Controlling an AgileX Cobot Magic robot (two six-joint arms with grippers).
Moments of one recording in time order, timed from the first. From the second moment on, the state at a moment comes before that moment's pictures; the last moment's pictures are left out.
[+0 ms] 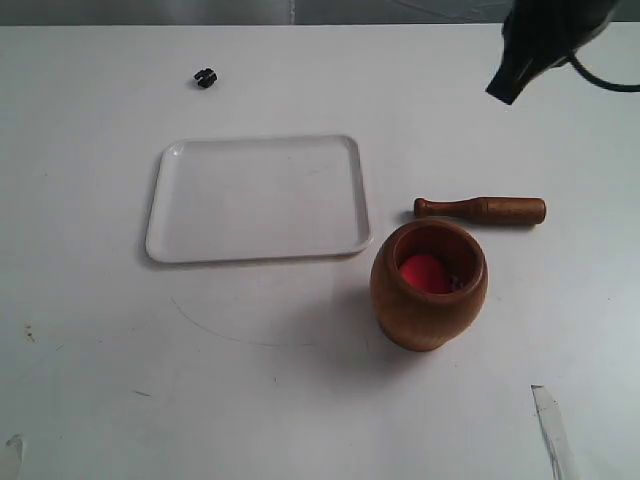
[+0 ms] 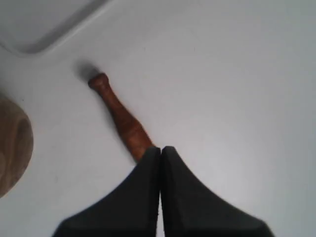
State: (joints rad) left arm 0.02 0.00 0.00 0.07 0.44 0.35; right arm 0.53 1.66 -1.46 -0.09 1.13 -0.59
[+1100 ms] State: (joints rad) left arm 0.02 0.00 0.00 0.07 0.44 0.35; right arm 0.54 1.97 -1.29 0.05 0.95 -1.08
